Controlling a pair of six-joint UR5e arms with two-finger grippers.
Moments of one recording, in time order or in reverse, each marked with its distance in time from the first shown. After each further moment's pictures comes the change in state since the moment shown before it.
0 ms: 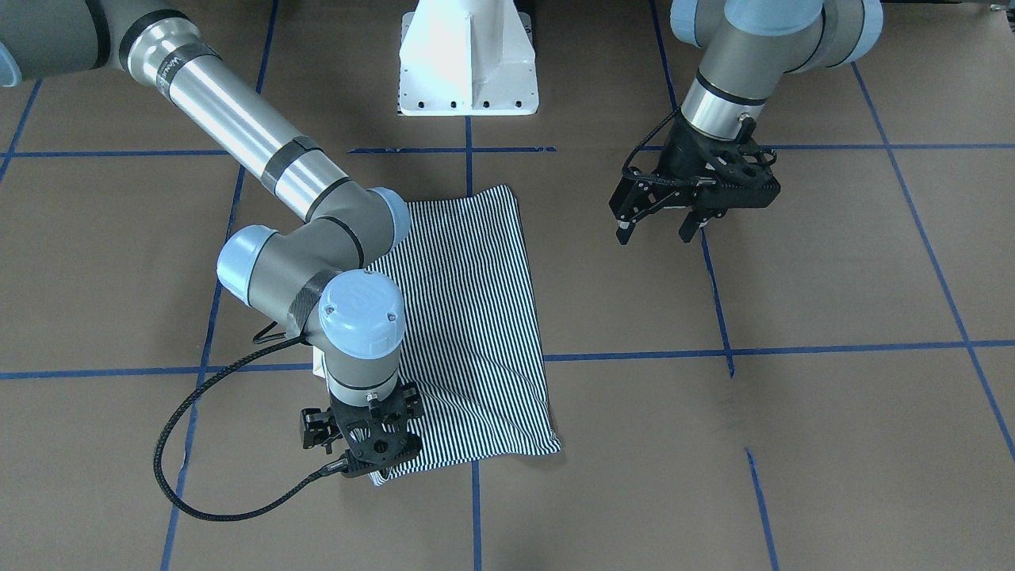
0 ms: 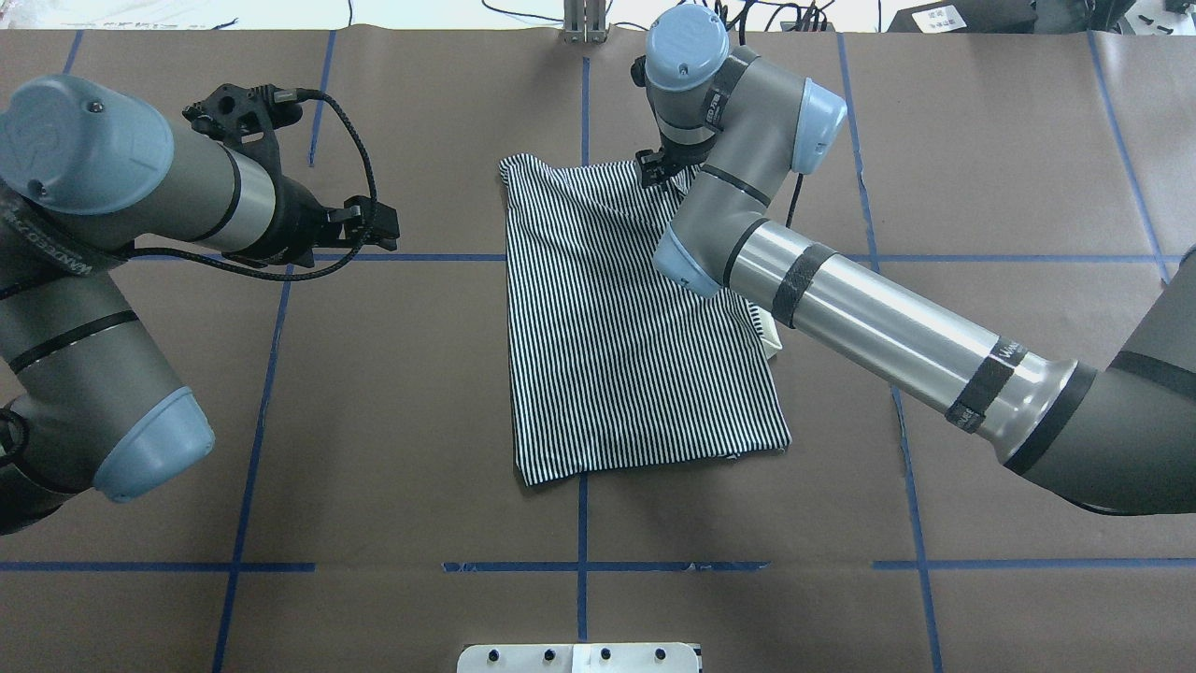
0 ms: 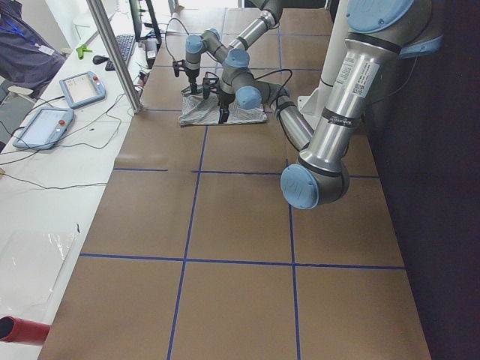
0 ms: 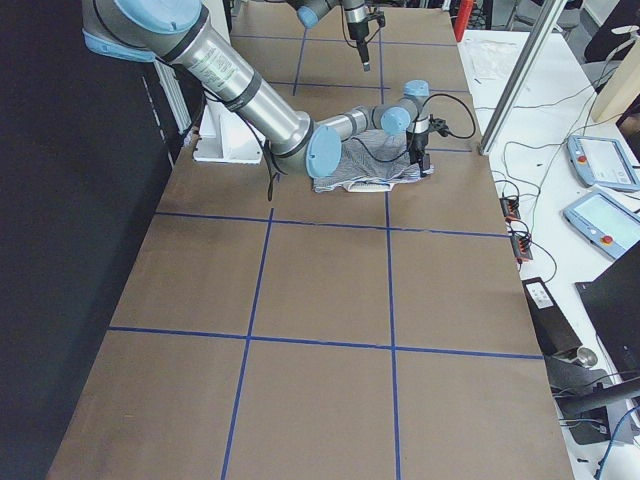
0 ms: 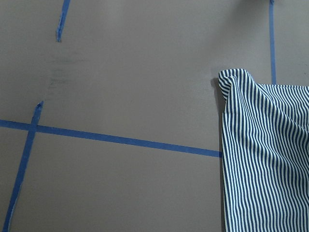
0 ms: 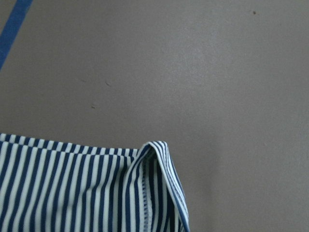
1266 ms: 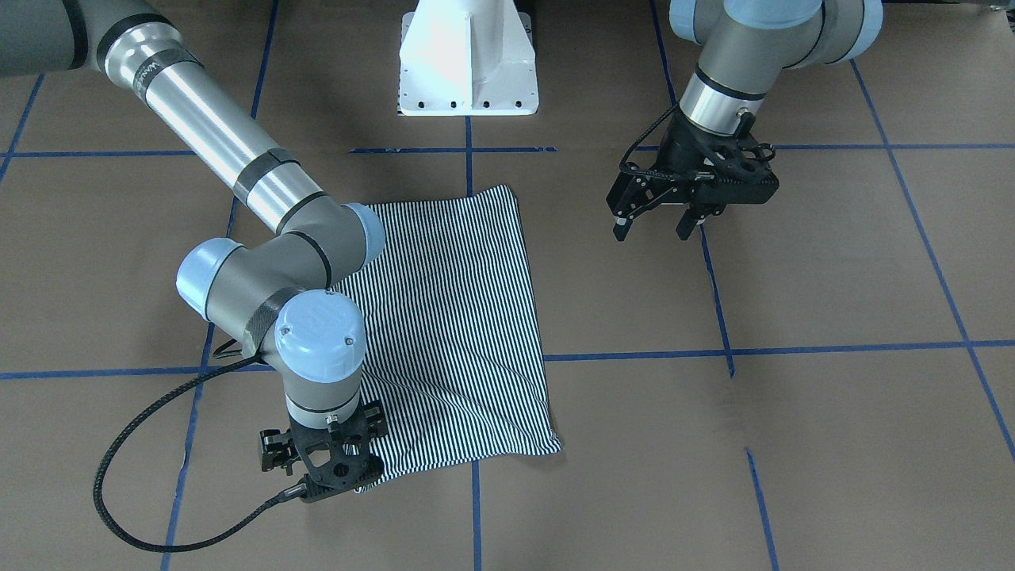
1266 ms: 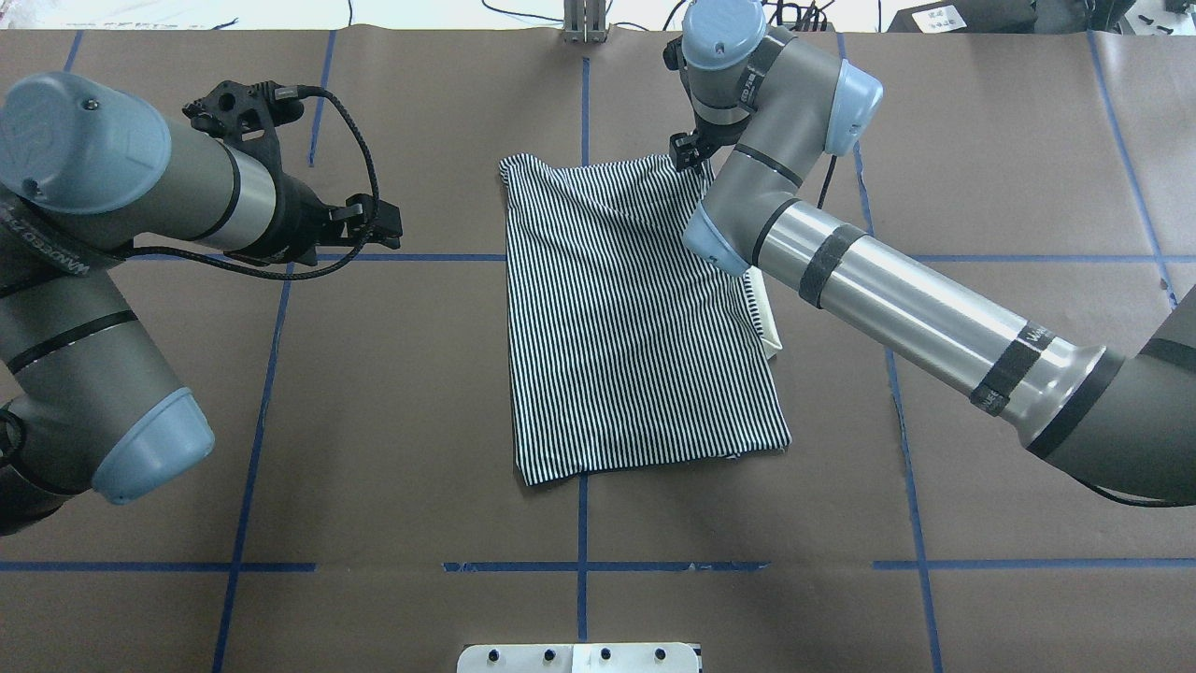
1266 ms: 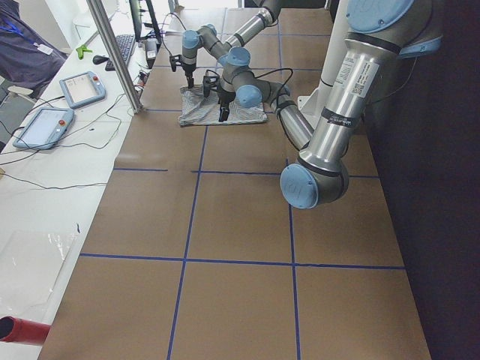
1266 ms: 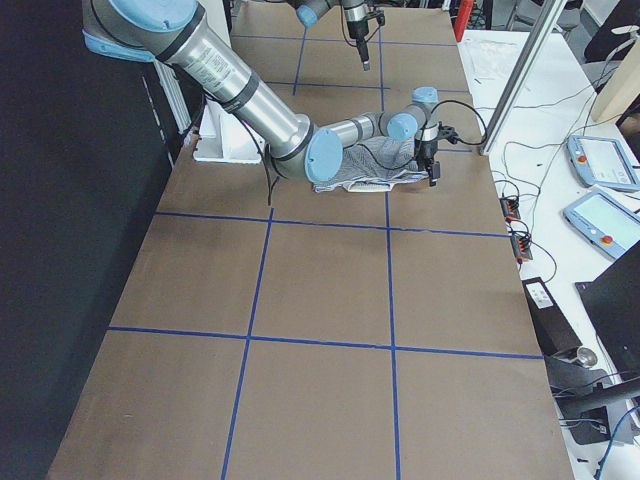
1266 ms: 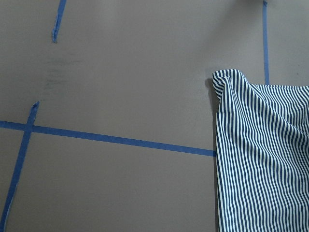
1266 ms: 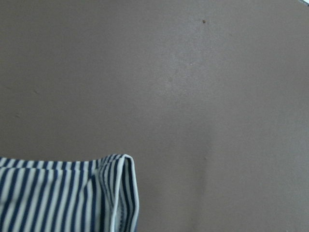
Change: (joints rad) left arm 0.001 -0.006 -0.009 0.000 0.000 -0.002; right arm 0.056 -0.036 -0.005 0.000 -0.006 -0.091
